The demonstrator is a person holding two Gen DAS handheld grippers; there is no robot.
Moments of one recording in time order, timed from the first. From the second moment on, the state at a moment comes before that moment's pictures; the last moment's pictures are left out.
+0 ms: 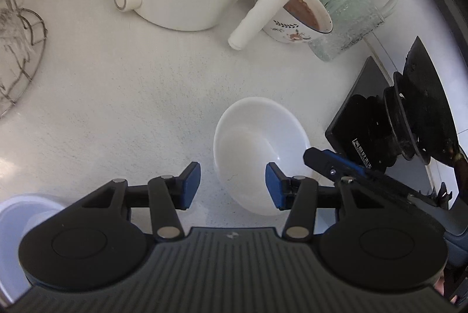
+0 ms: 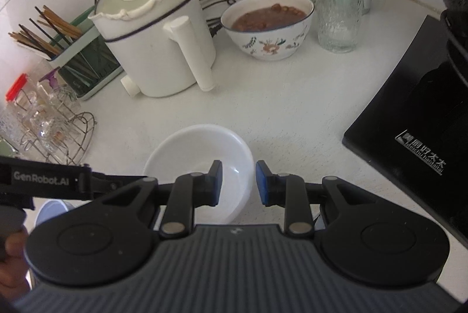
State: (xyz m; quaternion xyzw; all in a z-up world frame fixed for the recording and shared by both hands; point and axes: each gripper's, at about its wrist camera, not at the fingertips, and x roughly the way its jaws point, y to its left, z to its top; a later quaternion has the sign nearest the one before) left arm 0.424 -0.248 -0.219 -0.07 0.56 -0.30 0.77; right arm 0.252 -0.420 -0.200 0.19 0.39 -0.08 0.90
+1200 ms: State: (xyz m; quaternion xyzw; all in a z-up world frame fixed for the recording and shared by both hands) left arm 0.421 -0.249 -0.249 -0.08 0.58 -0.28 0.77; right arm 0.269 -0.424 -0.241 0.22 0.43 -0.04 0.88
